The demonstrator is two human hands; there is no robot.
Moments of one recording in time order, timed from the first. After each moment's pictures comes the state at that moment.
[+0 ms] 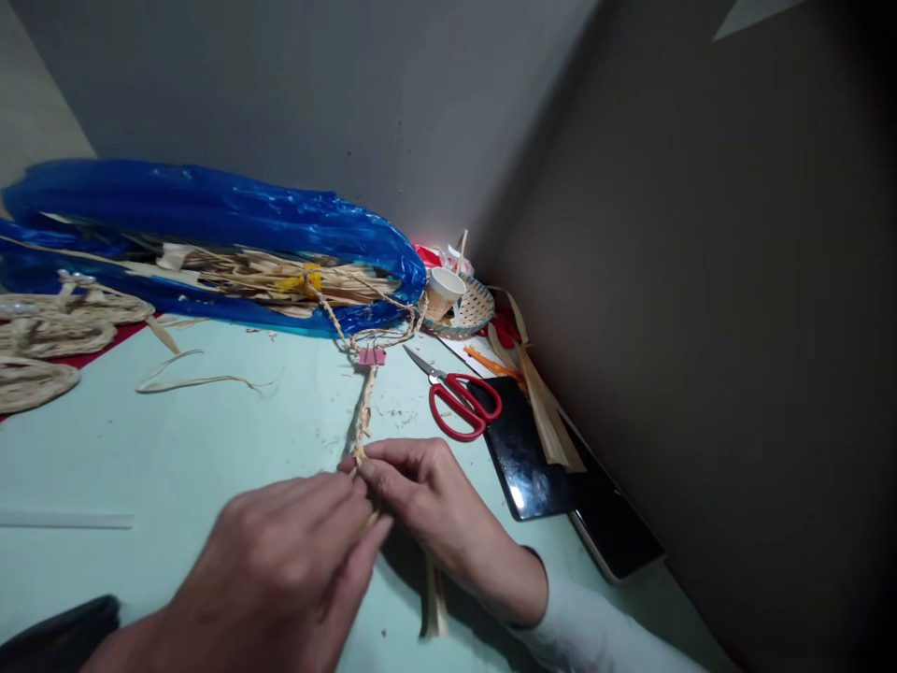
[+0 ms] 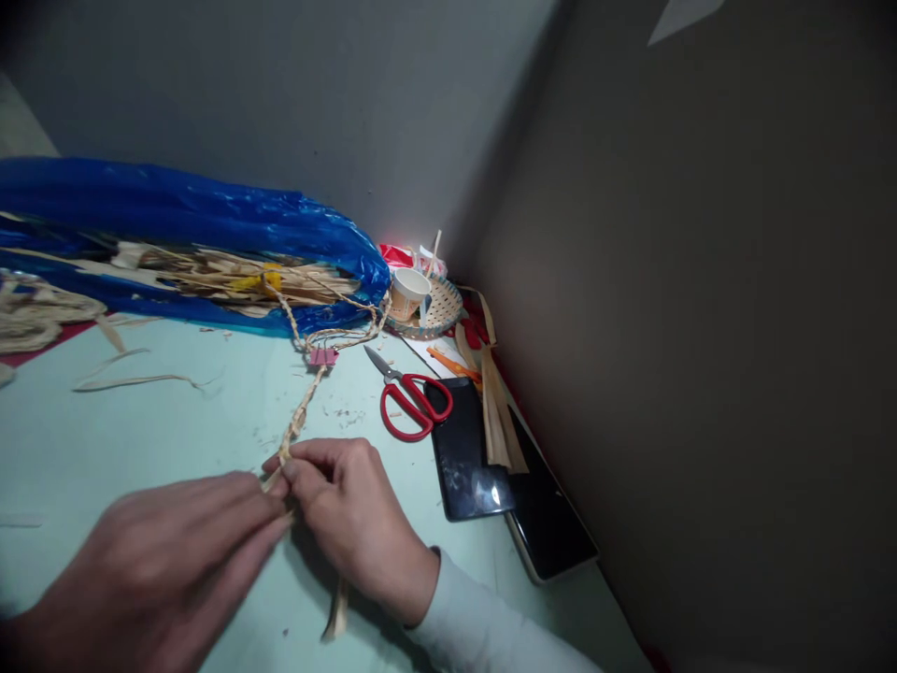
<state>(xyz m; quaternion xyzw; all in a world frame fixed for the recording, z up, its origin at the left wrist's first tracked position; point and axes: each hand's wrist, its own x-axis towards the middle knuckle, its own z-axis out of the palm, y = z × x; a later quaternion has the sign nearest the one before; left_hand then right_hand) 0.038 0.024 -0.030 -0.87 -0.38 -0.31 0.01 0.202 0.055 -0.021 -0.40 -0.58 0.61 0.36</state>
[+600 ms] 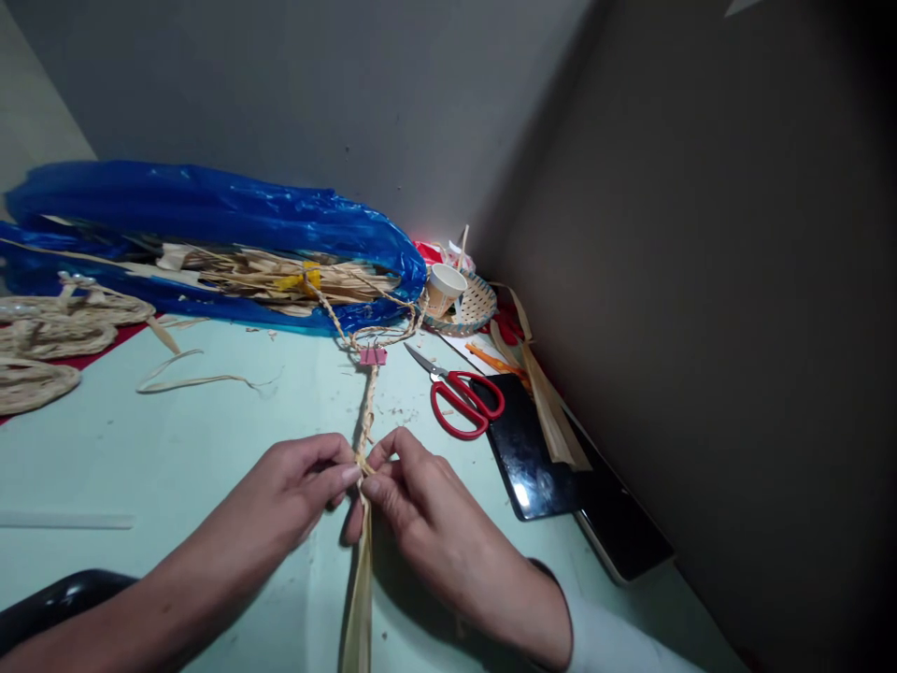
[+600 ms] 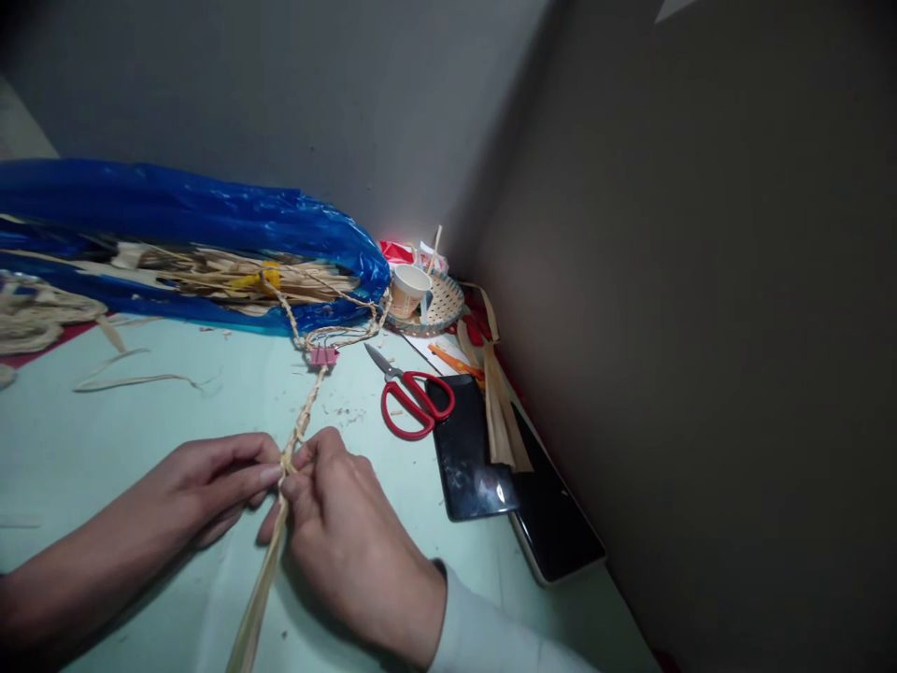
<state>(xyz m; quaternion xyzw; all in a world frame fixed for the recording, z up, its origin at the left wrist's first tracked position) 0.034 0.057 -0.028 -0.56 -0.53 -0.26 -0.58 0.209 0.039 -0.010 -0.47 -0.68 0.49 0.26</state>
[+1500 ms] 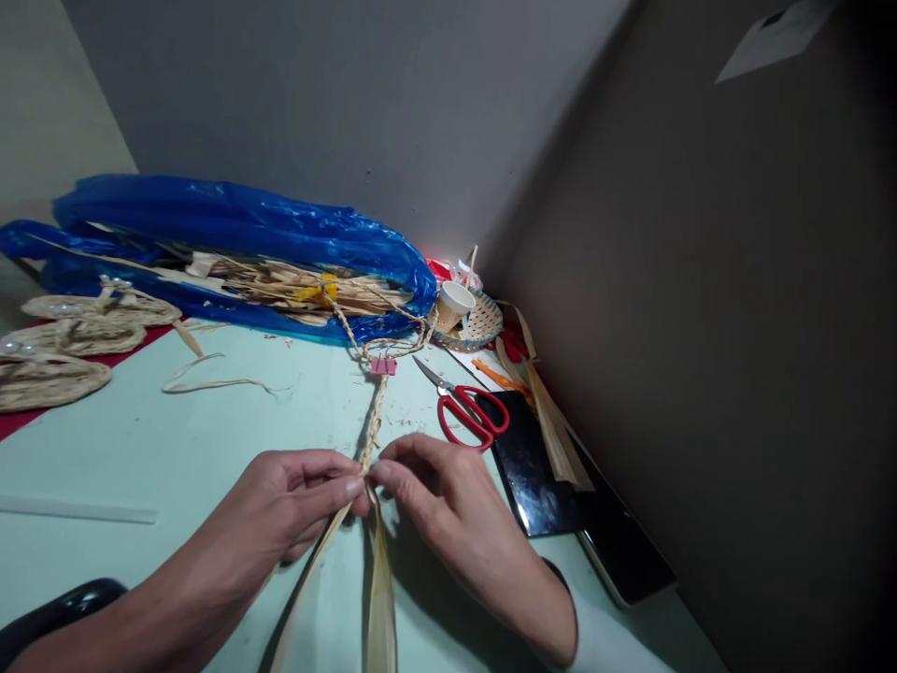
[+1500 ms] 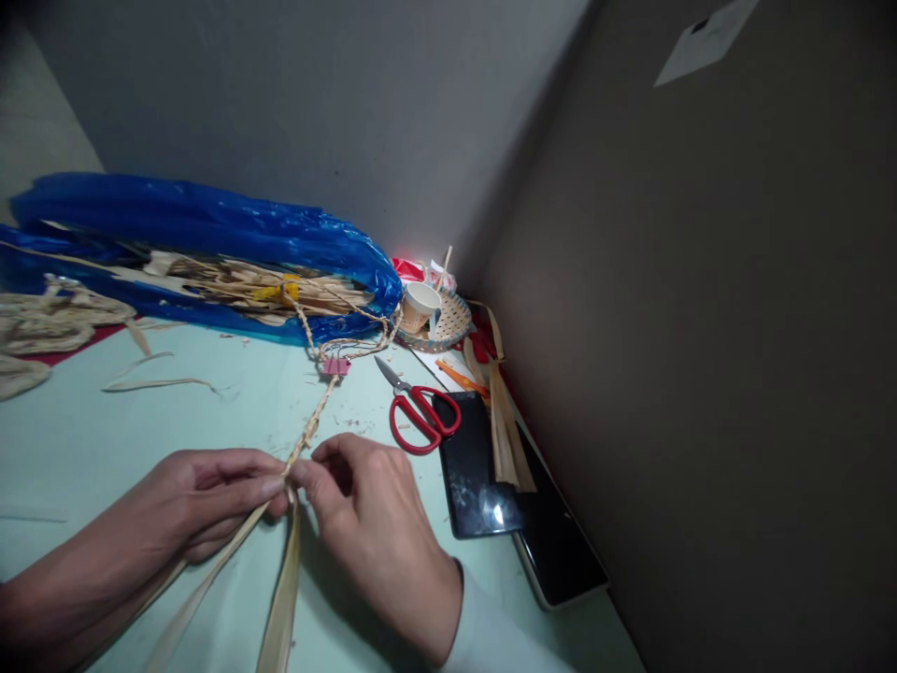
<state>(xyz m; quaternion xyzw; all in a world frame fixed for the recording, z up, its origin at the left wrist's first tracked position) 0.029 0.045 -0.024 -0.46 -0.53 -0.31 -0.64 0.212 0.044 0.005 -0.50 -0.71 0.40 0.30</state>
